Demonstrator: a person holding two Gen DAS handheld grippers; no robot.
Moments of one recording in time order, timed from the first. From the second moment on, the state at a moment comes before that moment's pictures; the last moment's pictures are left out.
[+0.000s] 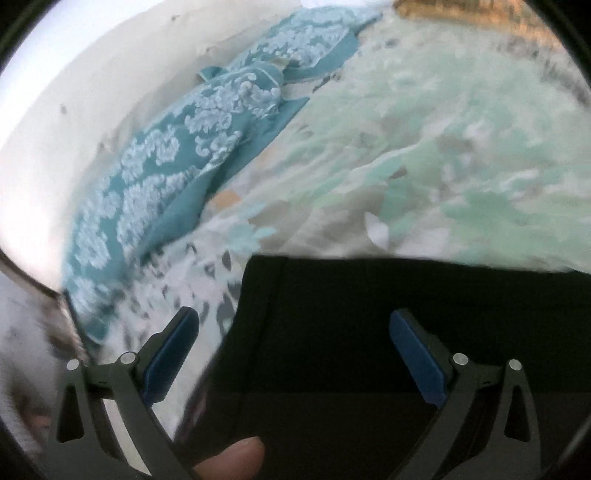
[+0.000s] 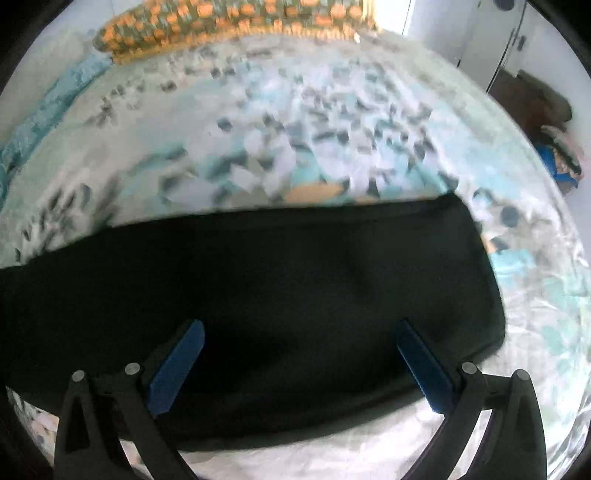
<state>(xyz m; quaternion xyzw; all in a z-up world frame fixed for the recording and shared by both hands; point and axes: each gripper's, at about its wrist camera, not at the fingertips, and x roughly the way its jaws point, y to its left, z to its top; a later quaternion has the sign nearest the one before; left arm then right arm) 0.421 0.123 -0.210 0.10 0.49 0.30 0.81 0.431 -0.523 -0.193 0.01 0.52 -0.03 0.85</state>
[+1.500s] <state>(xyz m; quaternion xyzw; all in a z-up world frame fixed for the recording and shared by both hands) 0.192 0.091 -0.236 -0.01 0.52 0.13 0.85 0.117 -0.284 -0.204 -0.06 0.50 0.04 0.86</state>
